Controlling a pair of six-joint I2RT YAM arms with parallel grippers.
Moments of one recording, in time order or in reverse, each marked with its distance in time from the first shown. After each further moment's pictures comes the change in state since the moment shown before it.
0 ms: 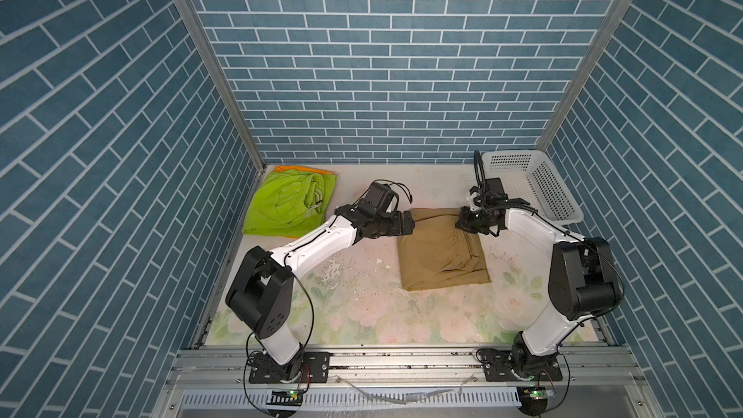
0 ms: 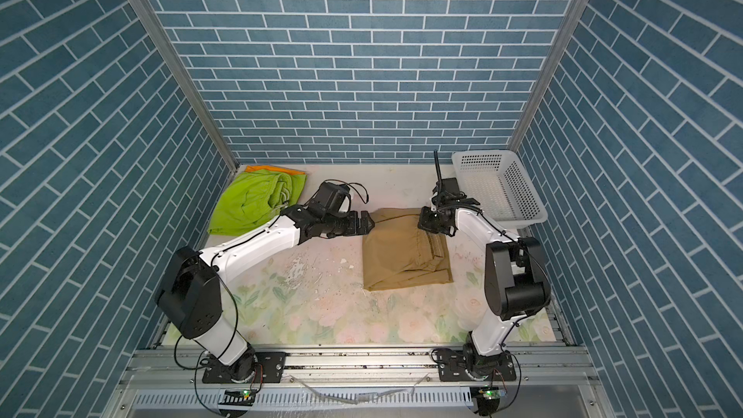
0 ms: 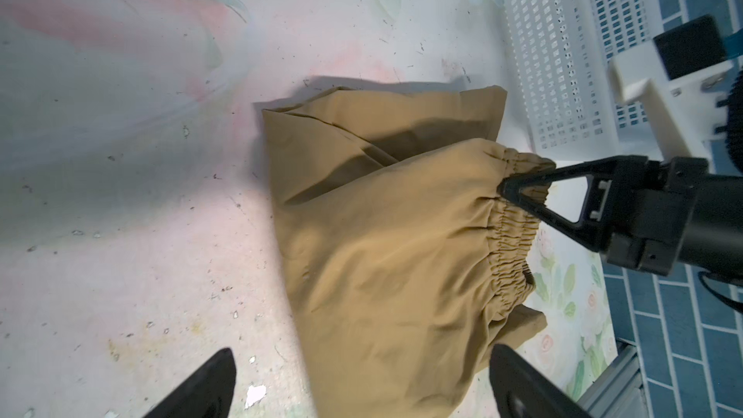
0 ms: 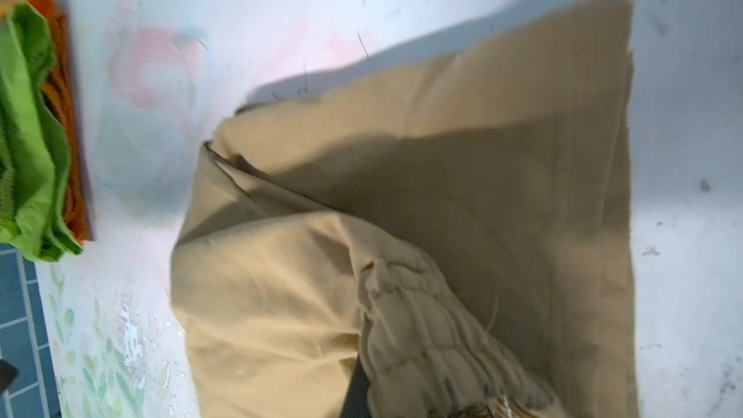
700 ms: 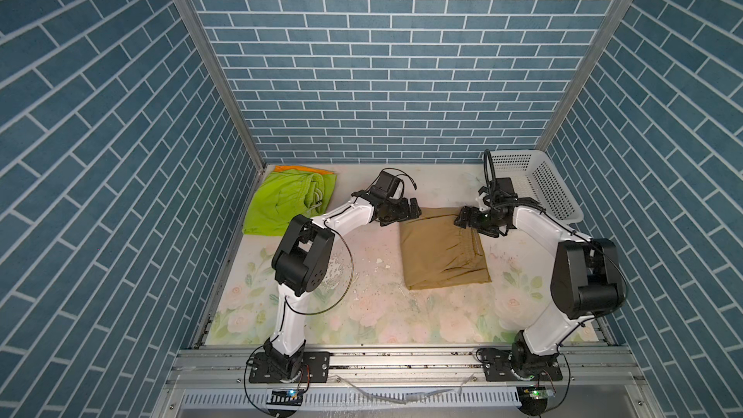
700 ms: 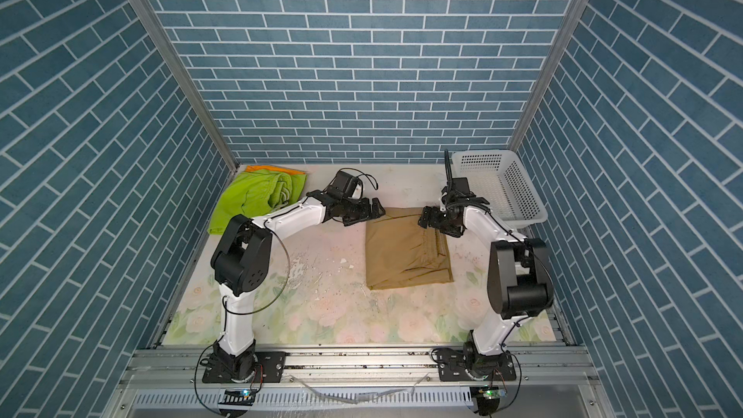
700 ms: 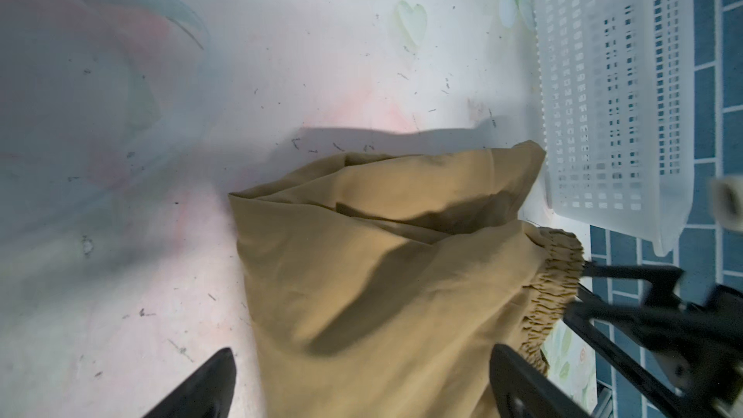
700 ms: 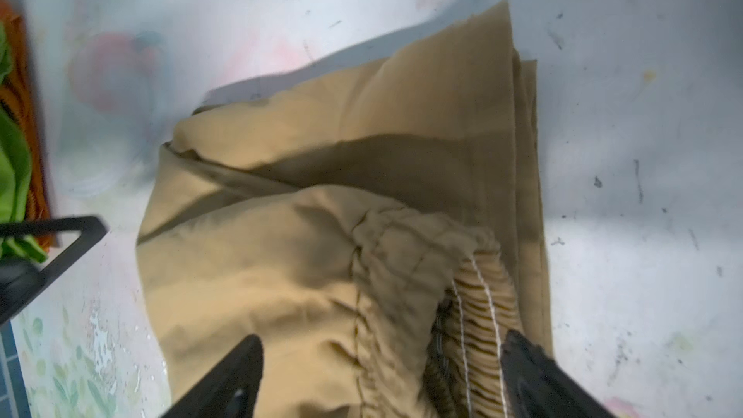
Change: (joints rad) left arm 0.097 0.396 0.283 0.064 0.151 -0.028; right arm -0.053 -0.061 -0.048 -0.048 -0.004 -0.062
